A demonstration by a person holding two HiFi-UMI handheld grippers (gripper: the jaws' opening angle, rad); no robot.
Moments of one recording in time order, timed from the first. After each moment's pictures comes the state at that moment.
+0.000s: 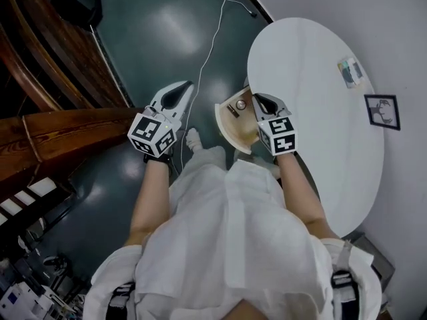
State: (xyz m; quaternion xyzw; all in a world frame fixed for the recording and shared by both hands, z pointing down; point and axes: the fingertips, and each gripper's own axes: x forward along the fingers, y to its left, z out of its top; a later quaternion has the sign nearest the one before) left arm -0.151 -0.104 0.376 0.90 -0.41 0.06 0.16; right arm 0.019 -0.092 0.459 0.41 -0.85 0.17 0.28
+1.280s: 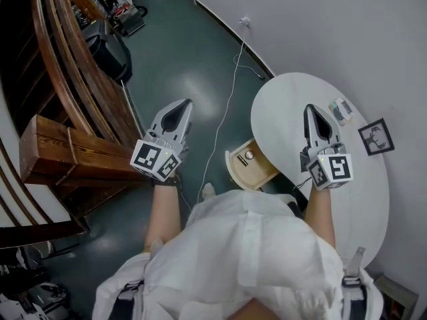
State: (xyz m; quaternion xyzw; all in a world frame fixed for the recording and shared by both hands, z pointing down) left arm -0.142 -0.102 0.184 0.90 -0.44 -0.03 -0.03; right arm 0.145 -0.101 0.182 0.52 -0.85 -0.03 -0.03
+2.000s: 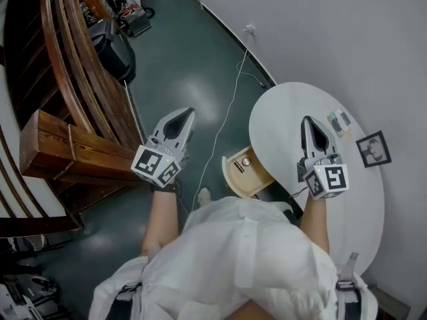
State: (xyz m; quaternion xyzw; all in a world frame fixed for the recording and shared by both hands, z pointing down) left arm -0.132 -0.093 0.189 0.90 -0.44 -0.02 -0.03; right arm 0.149 -0.099 0.190 0.51 -0.86 -0.01 -0.03
